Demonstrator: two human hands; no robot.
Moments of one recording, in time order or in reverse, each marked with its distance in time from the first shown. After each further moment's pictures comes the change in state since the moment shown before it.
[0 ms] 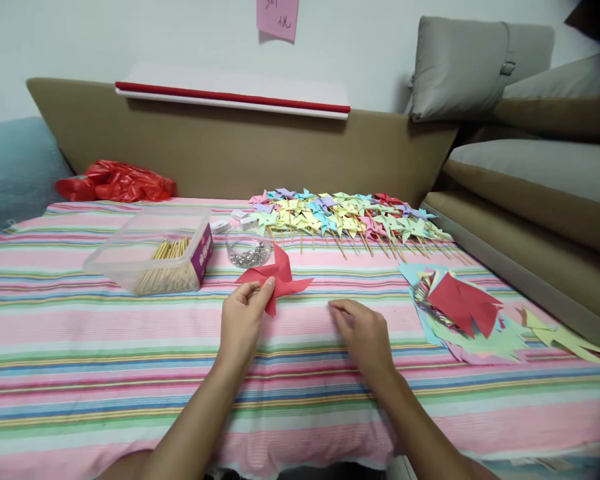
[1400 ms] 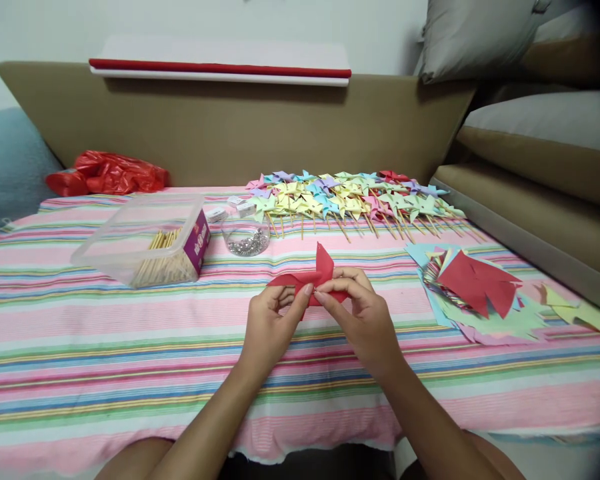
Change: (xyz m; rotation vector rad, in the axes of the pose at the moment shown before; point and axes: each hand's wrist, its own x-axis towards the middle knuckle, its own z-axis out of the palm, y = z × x) left_hand -0.032 -0.005 0.021 0.208 -0.361 0.197; right_hand 0.003 -0.037 -0.006 0.592 0.032 0.016
